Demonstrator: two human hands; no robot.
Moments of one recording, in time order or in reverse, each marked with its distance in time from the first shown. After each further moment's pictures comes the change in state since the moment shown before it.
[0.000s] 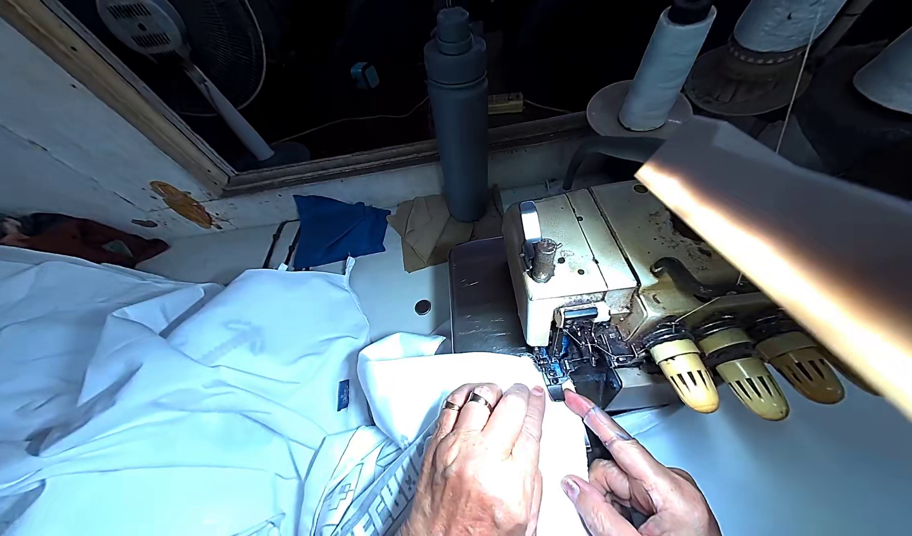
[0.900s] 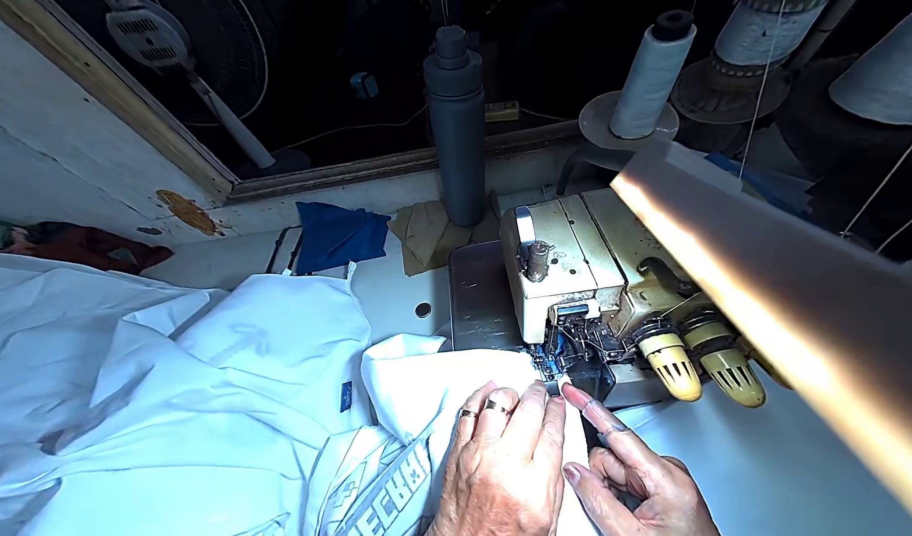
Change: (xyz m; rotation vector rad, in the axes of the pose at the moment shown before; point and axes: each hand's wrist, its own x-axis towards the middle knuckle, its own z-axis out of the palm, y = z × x) left_hand 0.000 0.018 0.006 -0.006 0.005 -0.036; right_hand 0.001 0.009 0.000 -0.057 0.045 -0.053
